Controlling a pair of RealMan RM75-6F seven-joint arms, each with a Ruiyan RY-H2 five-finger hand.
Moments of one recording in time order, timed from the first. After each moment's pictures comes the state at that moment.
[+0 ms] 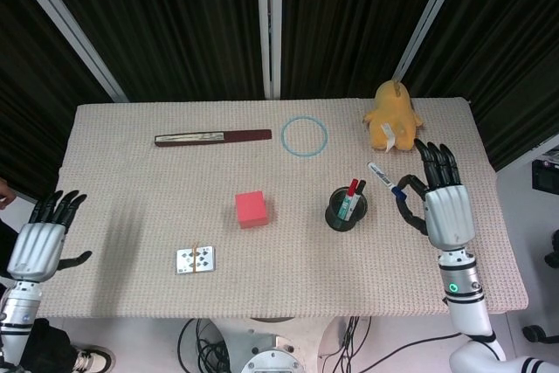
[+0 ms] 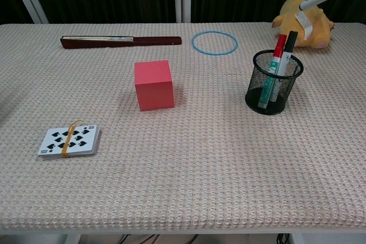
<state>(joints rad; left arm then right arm) -0.19 -1.17 -0.05 -1.52 1.48 1.40 0.06 0.34 -1.37 0.23 -1.68 -1.51 1.51 -0.24</state>
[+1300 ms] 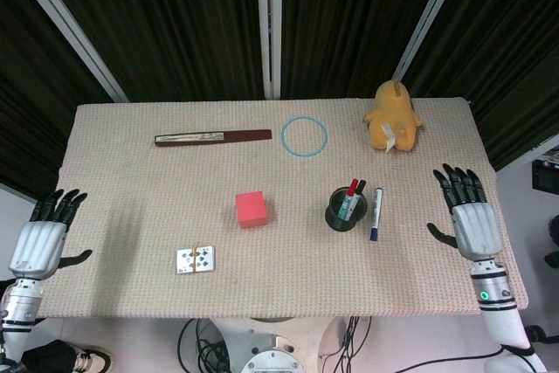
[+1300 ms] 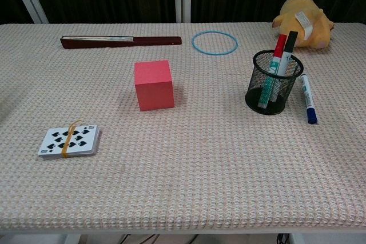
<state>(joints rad) -0.20 -1.17 -0.05 -1.52 1.47 1.39 0.06 0.25 -1.32 0.10 -1.43 -1.47 1.49 -0.05</state>
